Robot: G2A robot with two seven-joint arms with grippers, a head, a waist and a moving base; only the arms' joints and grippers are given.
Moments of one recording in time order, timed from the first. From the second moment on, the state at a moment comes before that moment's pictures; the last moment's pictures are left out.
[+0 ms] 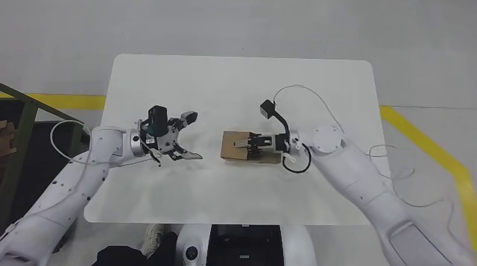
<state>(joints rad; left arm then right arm) 1.23 -0.76 -1.10 -1.43 1.39 -1.01 0.59 -0.85 -1.27 0.71 -1.02 0.44 -0.42 1.05</state>
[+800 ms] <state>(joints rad) 1.22 -0.77 -1.12 -1.43 1.45 -0.90 0.47 -0.80 -1.35 0.68 -0.83 0.49 -0.52 1.06</state>
